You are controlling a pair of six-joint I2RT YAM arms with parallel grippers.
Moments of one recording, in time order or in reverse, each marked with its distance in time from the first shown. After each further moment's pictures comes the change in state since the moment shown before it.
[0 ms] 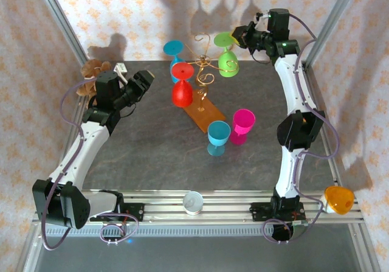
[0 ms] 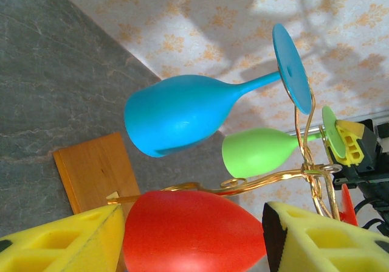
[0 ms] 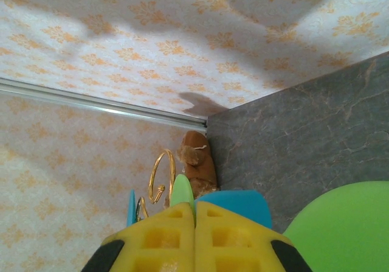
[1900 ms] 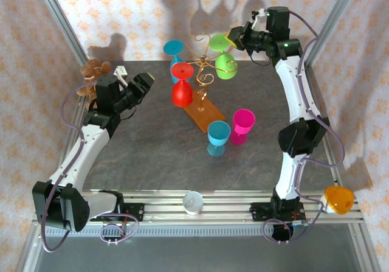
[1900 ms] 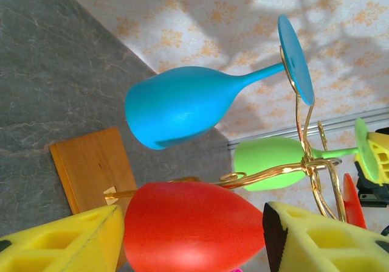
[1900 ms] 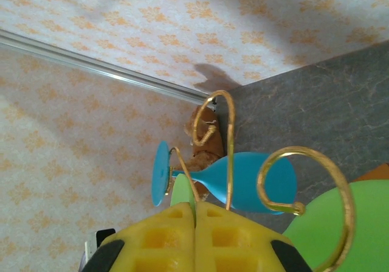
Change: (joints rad) left arm 0.000 -0.023 -0.051 0.043 0.014 -0.021; right arm 0.053 -0.096 -0.005 -0.103 -0.011 -0.079
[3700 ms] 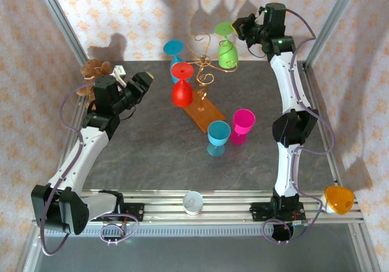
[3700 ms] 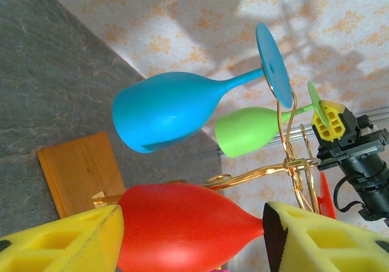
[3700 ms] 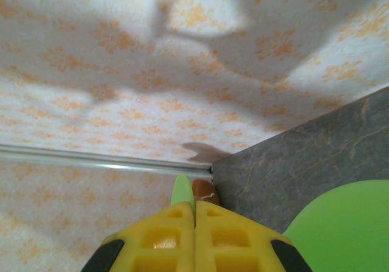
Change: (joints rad) left arm 0.000 -0.026 -0.014 0.031 0.000 -0.023; right arm -0.031 0.191 0.181 0.110 0.215 0.226
